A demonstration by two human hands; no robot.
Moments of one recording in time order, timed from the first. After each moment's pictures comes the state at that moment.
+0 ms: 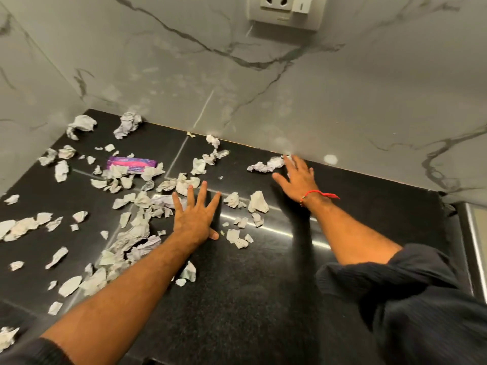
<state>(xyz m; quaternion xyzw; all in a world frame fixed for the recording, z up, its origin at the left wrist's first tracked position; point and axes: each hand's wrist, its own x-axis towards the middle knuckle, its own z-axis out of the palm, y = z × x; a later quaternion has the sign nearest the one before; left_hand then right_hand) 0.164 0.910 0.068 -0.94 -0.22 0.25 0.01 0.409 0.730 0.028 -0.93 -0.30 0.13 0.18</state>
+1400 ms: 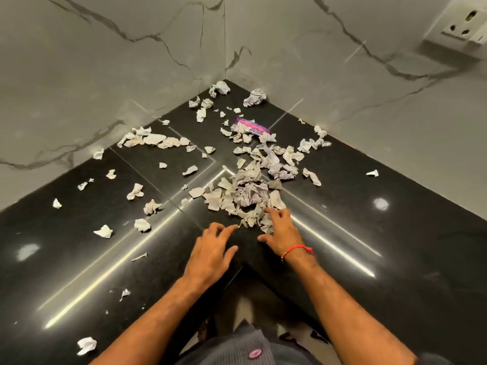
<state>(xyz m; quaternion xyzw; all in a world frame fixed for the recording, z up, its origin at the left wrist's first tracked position) -0.160 0.861 0.049 -0.89 -0.38 -0.05 -0.24 0.049 0.790 0.039 -0.83 -0.43 0.27 0.21</state>
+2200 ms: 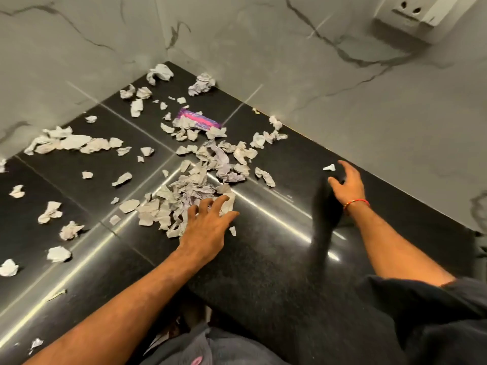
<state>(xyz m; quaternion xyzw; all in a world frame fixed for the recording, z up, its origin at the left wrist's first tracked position) -0.006 0.876 0.059 -0.95 -0.28 0.02 -0.10 0.368 0.724 0.040 -0.91 -0.24 0.11 0.31</state>
